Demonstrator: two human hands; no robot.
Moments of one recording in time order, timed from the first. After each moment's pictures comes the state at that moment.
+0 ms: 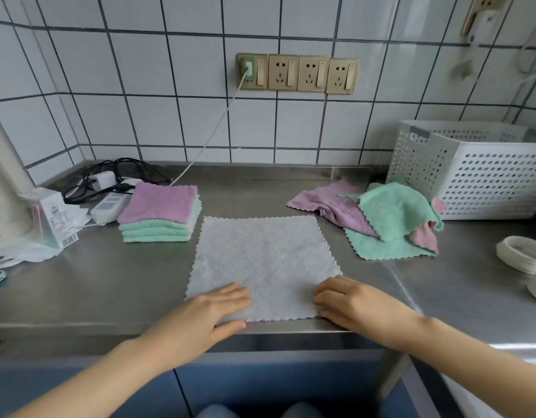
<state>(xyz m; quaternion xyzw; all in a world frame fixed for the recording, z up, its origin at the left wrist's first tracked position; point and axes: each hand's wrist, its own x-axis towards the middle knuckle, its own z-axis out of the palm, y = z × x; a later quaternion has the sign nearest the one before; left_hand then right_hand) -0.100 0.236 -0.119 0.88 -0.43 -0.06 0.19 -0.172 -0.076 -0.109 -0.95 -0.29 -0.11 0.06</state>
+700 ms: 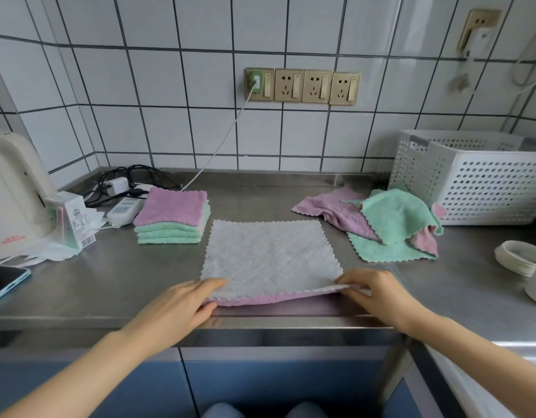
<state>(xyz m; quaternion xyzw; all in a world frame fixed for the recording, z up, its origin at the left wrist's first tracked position) -0.093 0.282 -0.115 0.91 -0.38 0.09 0.15 -0.175 -0.093 -0.105 -0.95 -0.10 -0.16 0.23</state>
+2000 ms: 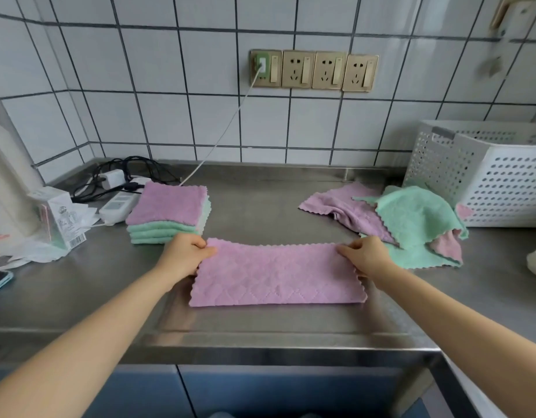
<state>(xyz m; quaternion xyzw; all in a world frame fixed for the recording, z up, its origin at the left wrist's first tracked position) 0.026 0.245 -0.109 0.89 -0.04 0.00 0.45 -0.063 -0.094 -0.100 -0.87 0.26 -0.08 0.42</state>
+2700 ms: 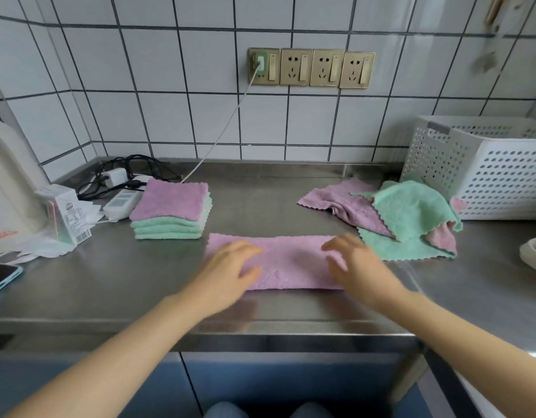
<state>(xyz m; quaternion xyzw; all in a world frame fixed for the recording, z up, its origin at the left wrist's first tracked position) -0.065 0.205 -0.090 0.91 -0.32 0.07 0.26 -0.120 -0.063 -0.097 -0.96 -0.07 -0.20 0.19</state>
